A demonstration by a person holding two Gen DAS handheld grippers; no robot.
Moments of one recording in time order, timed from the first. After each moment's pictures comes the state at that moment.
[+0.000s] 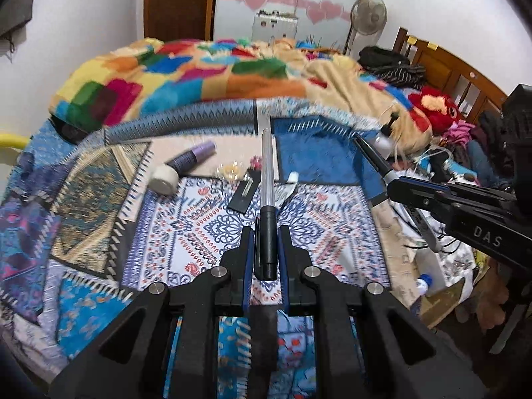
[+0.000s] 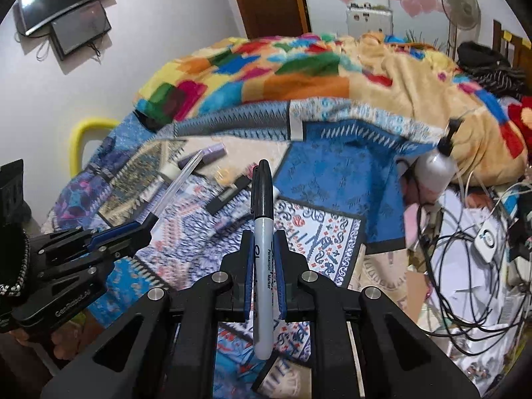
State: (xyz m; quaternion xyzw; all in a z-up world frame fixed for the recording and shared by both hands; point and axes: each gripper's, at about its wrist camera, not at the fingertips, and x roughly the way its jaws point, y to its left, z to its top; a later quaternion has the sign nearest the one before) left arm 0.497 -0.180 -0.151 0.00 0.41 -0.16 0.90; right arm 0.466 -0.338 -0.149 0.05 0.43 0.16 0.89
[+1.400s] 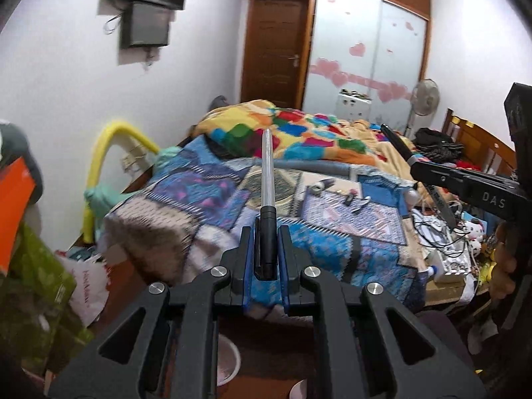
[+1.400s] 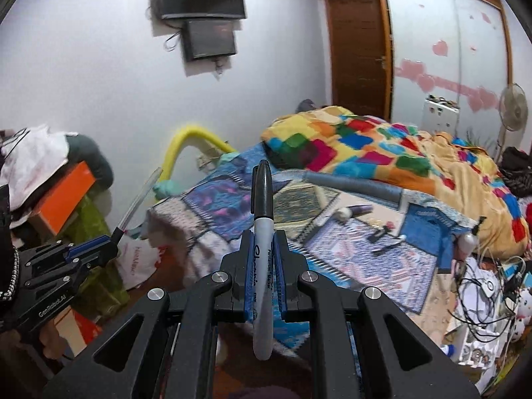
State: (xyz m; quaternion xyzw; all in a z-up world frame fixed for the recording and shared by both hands) left arm 0.176 0.045 -0.027 -0.06 0.29 0.02 0.95; right arm 0.252 -0.166 -0.006 -0.03 0.30 0.29 0.91
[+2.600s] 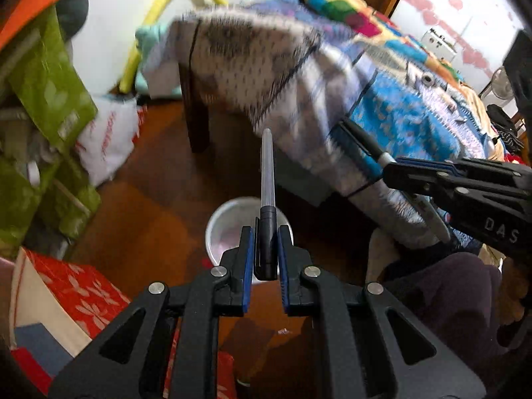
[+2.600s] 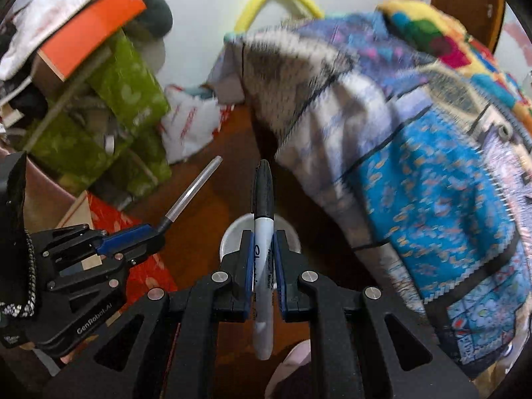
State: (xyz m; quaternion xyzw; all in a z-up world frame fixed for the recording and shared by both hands) left arm 0.136 0.156 -0.253 -0.18 0.51 0.11 0.83; right arm 0.214 0.033 -0.206 -0.17 0.51 0.41 0.74
